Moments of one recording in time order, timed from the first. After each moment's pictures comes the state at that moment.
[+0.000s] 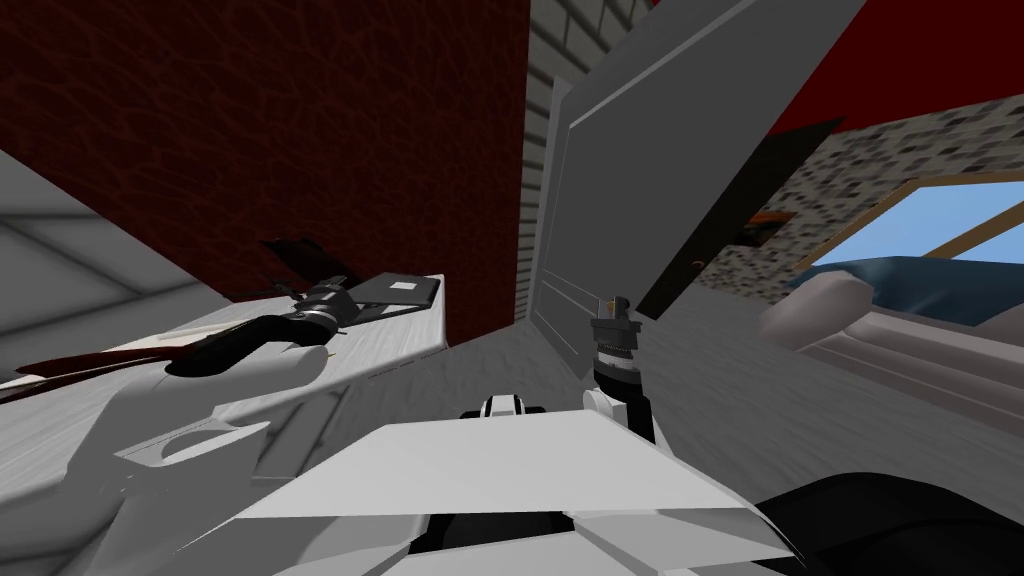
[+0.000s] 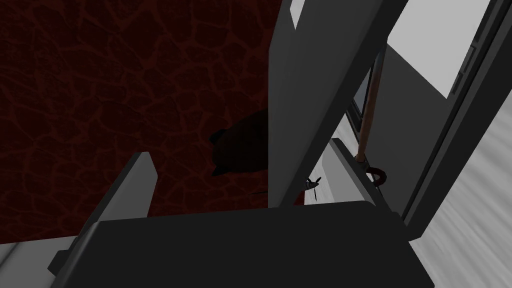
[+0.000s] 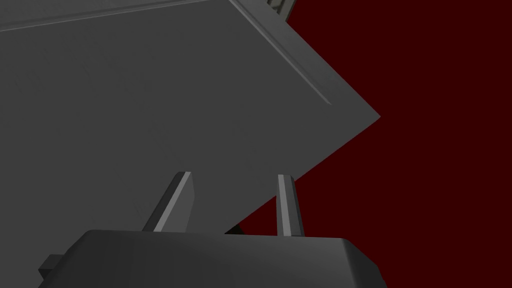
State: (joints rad) left arm 0.13 0.44 0.54 -2.30 0.24 0.80 0.24; right arm 0.52 -0.01 -0.05 -2.22 -0.11 -0.61 -0.08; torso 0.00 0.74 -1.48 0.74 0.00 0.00
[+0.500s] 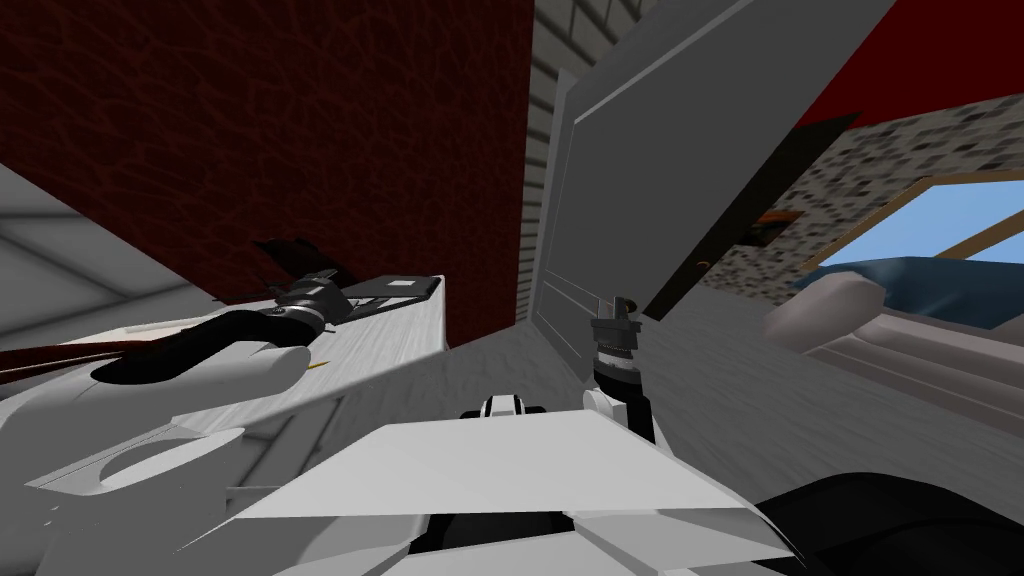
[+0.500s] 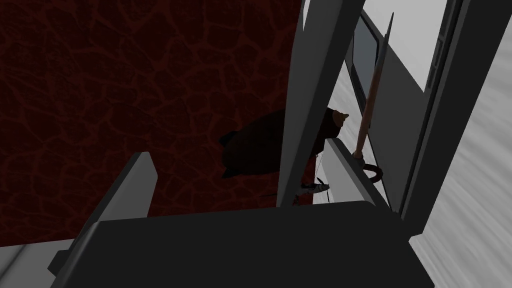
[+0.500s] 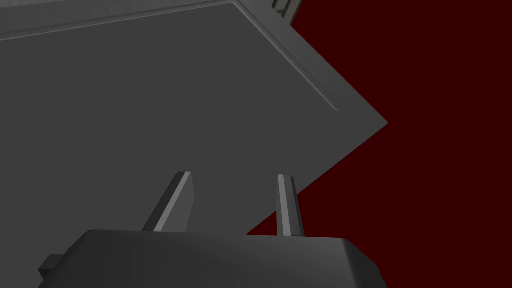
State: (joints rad) left arm 0.14 0.47 0.57 -2.42 0.26 0.92 0.28; right arm 0.52 -0.01 -0.05 -2.22 -0.11 -0.61 -0.08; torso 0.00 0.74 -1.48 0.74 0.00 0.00
